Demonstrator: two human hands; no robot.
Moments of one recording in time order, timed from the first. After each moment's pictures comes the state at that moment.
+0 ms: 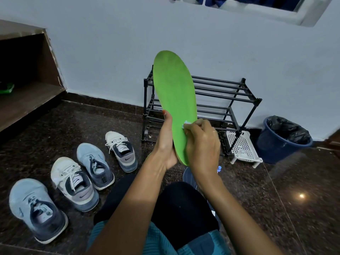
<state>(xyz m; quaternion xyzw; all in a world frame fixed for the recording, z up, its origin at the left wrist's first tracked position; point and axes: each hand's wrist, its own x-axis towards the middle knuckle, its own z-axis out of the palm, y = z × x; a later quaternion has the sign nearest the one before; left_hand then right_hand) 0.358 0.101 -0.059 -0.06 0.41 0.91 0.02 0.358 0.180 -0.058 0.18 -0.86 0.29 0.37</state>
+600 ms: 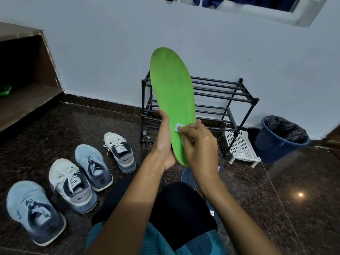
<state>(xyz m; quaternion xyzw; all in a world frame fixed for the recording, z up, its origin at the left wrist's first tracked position) 0.356 0.102 -0.060 -0.04 0.43 0.90 0.02 0.364 0.189 -0.055 0.25 -0.83 0.40 0.29</state>
